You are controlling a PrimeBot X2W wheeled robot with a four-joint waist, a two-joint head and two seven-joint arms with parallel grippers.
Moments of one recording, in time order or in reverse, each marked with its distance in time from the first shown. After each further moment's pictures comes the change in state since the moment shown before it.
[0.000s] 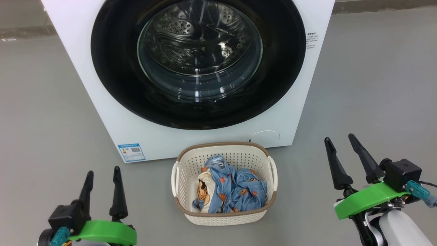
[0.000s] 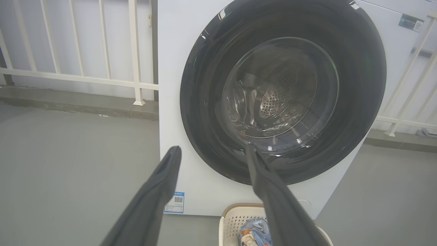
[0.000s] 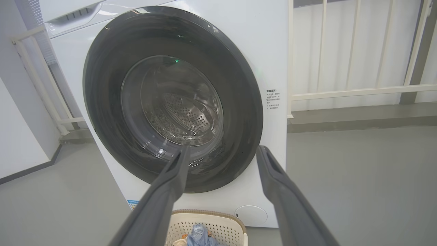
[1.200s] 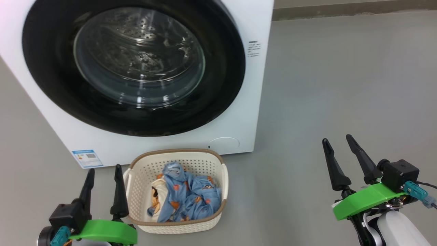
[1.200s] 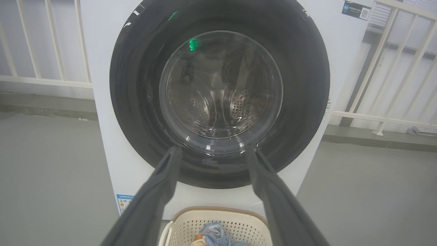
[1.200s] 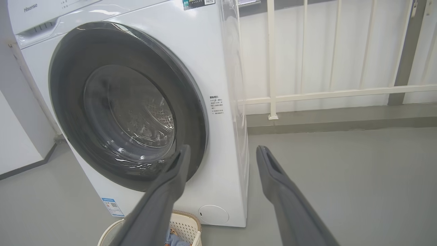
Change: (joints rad) left arm 0.000 -0.001 0.000 -0.015 0.016 -0.009 0.000; right arm 0.000 0.003 0.008 0.002 0.000 0.000 0.000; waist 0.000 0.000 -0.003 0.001
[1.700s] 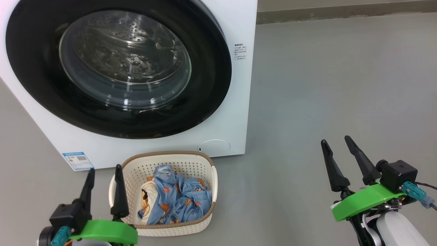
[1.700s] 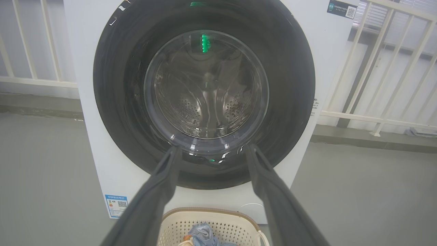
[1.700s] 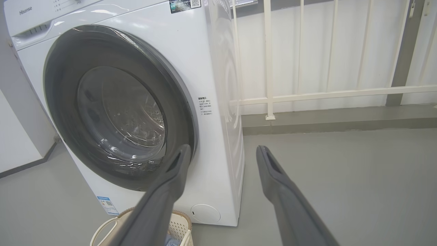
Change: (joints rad) left arm 0.000 0.000 -0.003 0.000 -0.002 0.000 0.000; right arm 0.000 -0.003 0.009 0.004 0.003 0.000 0.000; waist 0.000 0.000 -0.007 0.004
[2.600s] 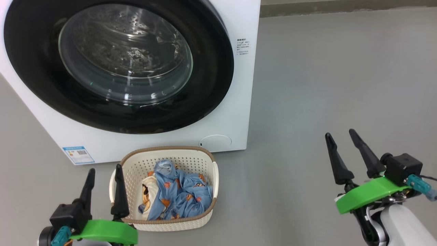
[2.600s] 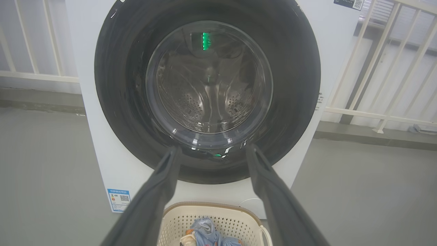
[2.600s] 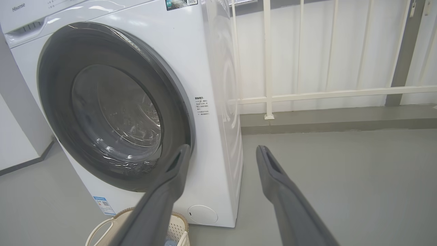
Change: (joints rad) left arm 0.000 0.000 -0.001 0.001 0.000 0.002 0.000; right arm -0.031 -0.017 -0.002 0.013 0.010 0.000 0.000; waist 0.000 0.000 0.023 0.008
